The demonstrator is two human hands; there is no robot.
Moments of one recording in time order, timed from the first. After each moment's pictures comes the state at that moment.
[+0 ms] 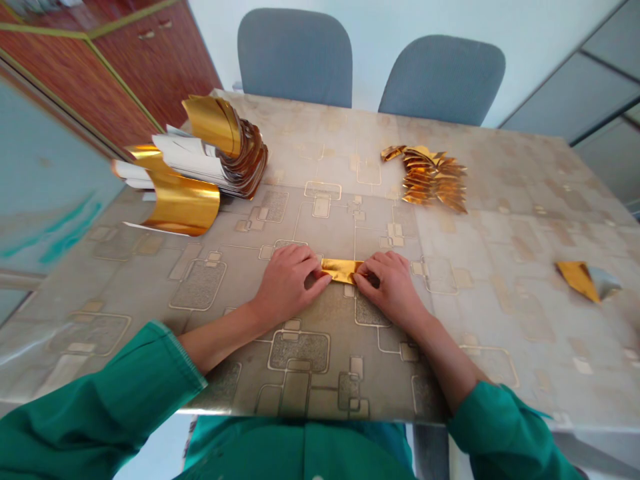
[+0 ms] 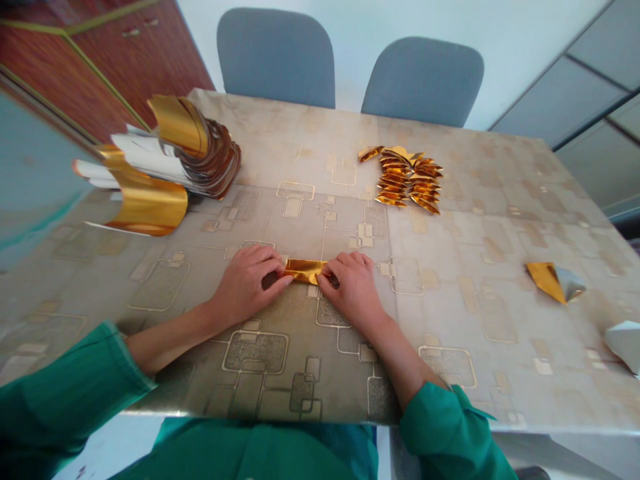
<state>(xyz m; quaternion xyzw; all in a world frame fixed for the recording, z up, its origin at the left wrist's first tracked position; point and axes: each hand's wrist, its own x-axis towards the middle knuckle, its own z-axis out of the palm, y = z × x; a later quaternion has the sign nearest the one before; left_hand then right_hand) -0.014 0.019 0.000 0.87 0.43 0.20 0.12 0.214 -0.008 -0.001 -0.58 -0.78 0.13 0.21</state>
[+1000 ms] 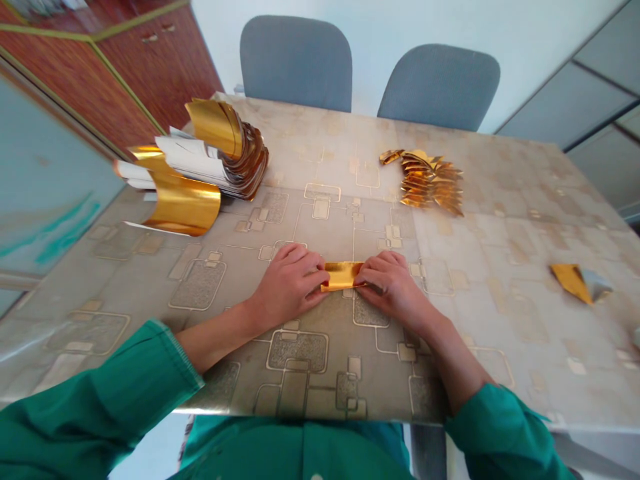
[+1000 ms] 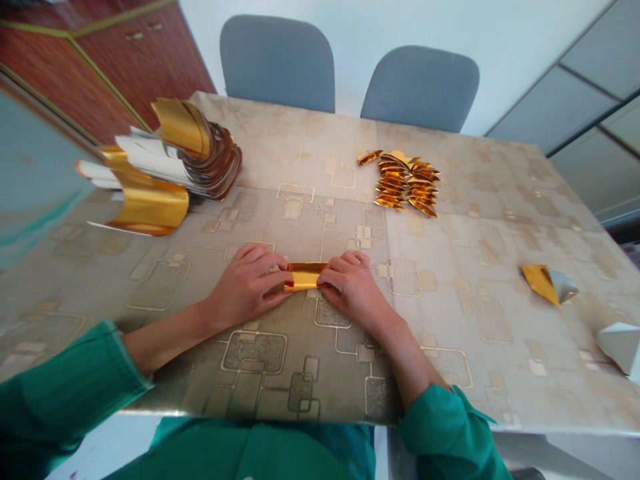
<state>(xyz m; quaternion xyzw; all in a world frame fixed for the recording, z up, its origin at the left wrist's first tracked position) -0.019 0.020 0.006 0.93 0.31 0.21 0.03 0.229 -0.007 0.015 -0.46 -0.86 0.15 0.17</state>
